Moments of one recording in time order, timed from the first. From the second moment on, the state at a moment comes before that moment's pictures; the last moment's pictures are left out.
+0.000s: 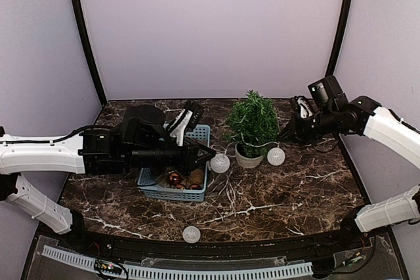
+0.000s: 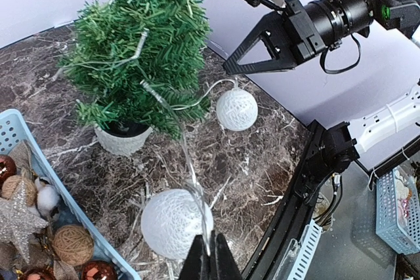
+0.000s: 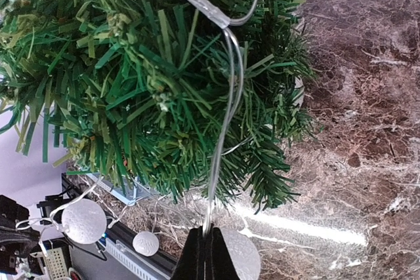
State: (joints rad) left arm -1.16 1.32 1.04 -0.14 -0.05 -0.45; right arm 0.54 1.18 1.10 -0.75 -0.30 0.66
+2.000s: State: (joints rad) left arm -0.79 1.36 1.06 -0.17 0.18 -0.55; right arm 0.99 0.89 0.89 -0.30 -0.10 0.61
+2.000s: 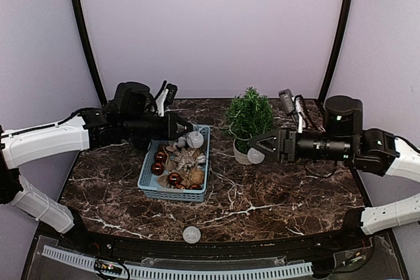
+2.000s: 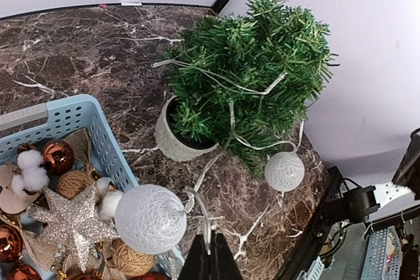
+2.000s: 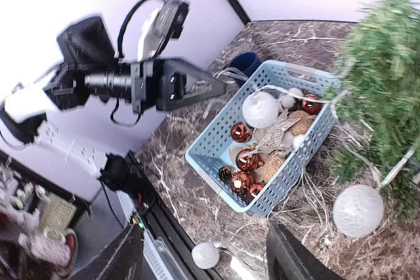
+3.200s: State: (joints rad) left arm -0.77 1.31 1.13 -0.26 0.27 -0.59; right arm 1.15 1.81 1.07 0.16 0.38 0.33
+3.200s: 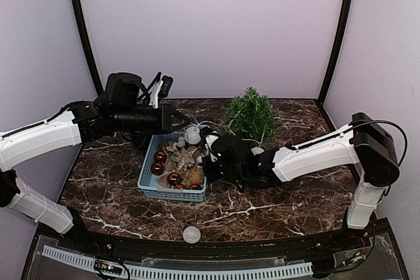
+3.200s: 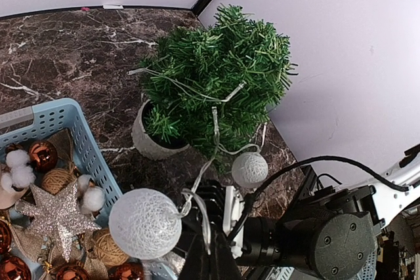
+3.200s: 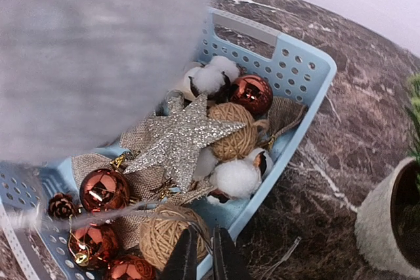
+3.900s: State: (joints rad) left arm -0.75 1.31 1.13 -0.25 0.26 -0.61; right arm 1.17 1.29 0.86 0.10 0.29 0.35
